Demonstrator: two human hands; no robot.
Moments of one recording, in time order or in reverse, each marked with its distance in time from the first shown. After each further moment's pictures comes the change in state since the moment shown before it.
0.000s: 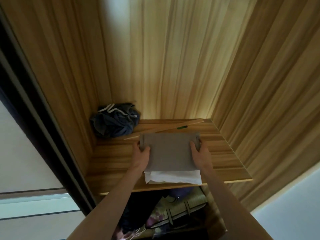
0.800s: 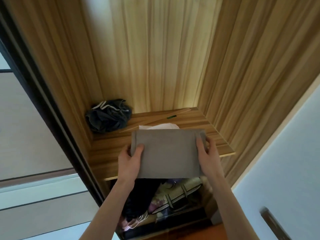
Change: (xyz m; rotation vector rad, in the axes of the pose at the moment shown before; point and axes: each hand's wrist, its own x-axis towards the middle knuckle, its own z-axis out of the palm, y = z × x) left_hand -0.149 0.018 -0.051 -0.148 -0.003 0.060; right_hand -0.168 -0.021 -0.074 0.260 0.136 0.052
